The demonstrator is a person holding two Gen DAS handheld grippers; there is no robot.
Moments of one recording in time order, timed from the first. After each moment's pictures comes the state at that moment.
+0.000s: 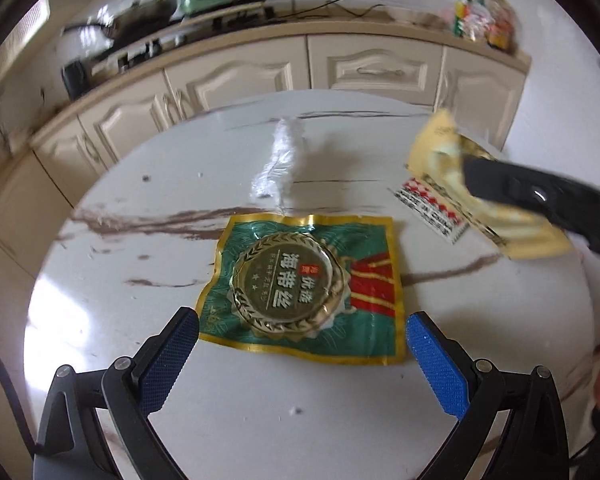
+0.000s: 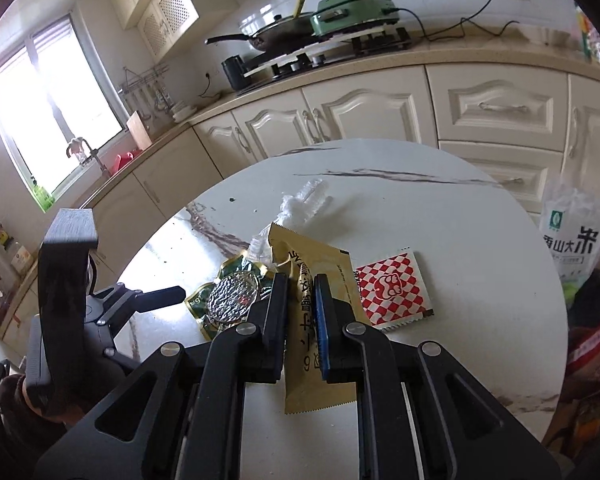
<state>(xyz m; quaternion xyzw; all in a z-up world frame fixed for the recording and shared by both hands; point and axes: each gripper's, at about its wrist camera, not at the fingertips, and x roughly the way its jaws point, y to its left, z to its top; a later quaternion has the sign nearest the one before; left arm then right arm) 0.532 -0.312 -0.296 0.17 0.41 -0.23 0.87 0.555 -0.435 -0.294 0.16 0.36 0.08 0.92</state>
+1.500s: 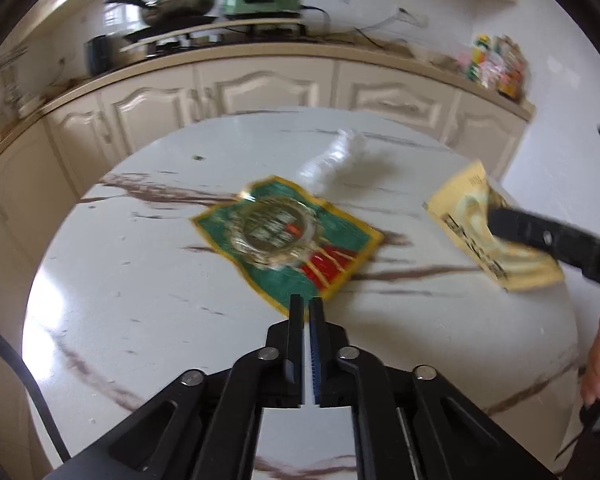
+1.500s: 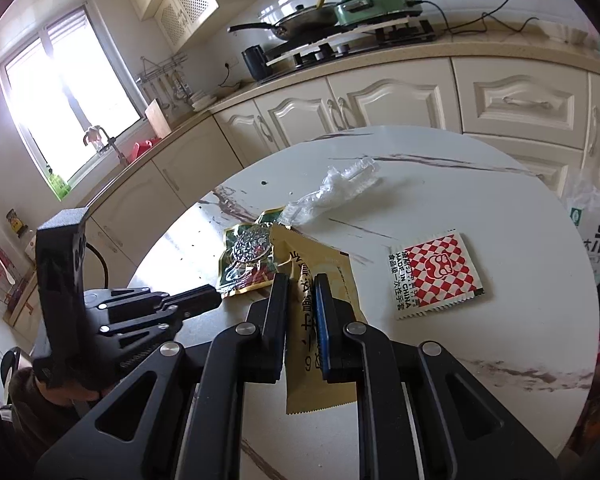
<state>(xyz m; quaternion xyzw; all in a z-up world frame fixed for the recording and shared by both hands) 0.545 -0.266 -0.331 0.06 0.41 -0.23 0.88 0.545 -0.401 -0.296 0.16 0.36 0.11 0.91</state>
